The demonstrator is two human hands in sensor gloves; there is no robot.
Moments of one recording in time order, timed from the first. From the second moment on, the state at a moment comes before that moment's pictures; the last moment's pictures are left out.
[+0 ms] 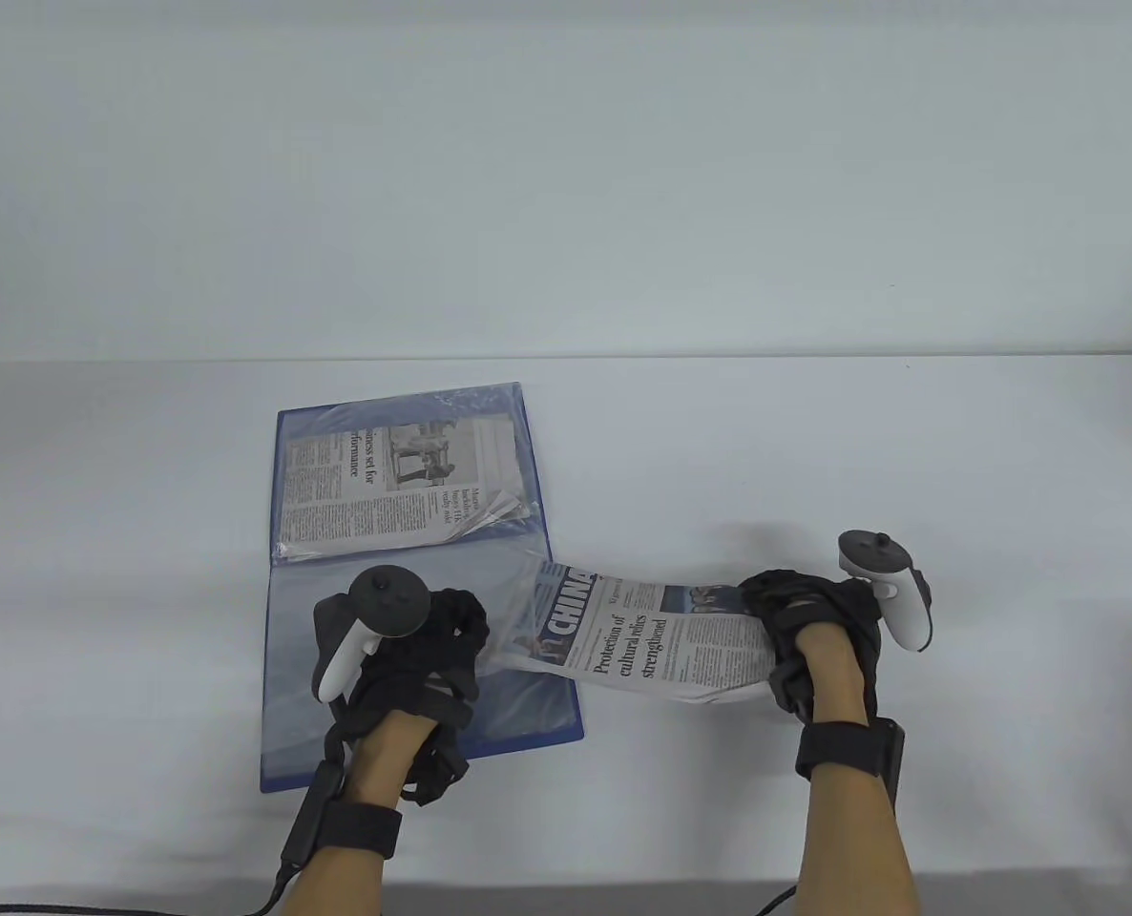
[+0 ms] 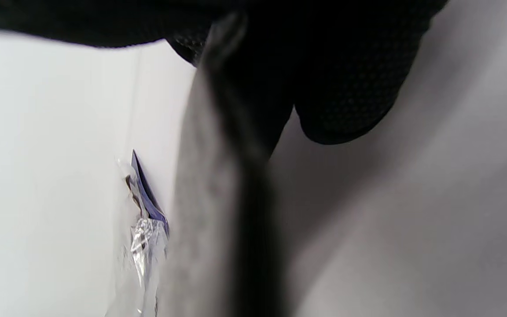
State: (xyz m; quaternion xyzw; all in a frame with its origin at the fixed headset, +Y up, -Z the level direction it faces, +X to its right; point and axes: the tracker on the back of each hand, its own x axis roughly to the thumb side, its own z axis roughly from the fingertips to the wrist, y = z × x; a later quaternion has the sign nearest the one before) left_hand -0.192 -0.745 -0.347 -0.21 -0.01 0.34 0.92; right_hand 0.244 -0.786 -0.407 -0.09 0.31 0.76 0.56
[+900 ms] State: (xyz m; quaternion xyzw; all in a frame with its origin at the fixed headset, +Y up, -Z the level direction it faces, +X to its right) left_hand -0.180 -0.739 -0.347 -0.21 -0.03 0.26 0.94; right_hand 0.136 -0.761 -0.403 0.02 0.15 0.78 0.61
